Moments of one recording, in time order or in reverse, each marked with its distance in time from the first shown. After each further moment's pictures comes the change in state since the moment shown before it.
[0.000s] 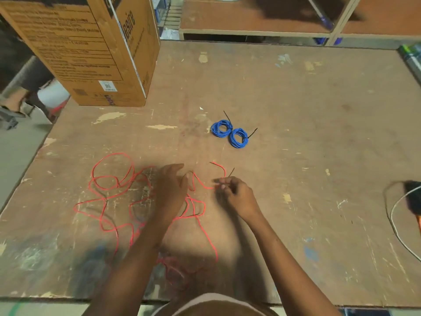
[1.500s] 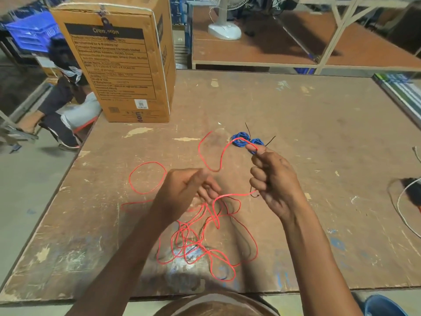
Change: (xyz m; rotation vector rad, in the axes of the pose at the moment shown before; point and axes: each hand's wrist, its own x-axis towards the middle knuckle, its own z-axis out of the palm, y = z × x) left_hand -0.052 0.039 -0.202 -0.720 -0.395 0.410; right_hand -0.101 -0.196 -0.007 1.019 0.047 -0.046
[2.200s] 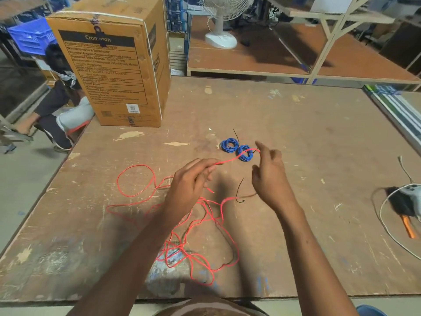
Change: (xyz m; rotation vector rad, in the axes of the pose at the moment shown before) left_hand 0.040 -0.022 0.058 0.387 0.213 0.216; right_hand 0.020 -0.016 -0.060 -1.437 0.212 -0.339
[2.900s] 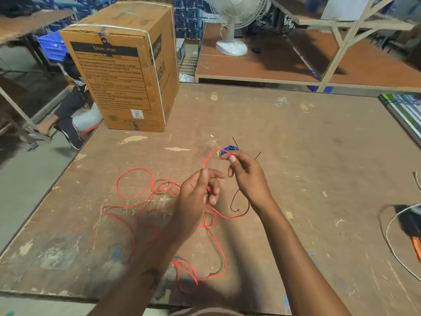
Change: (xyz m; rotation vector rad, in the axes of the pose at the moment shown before) left_hand 0.002 0.048 0.055 -0.850 0.116 -0.496; right_hand 0.034 -0.003 0.016 0.699 -0.138 -0.062
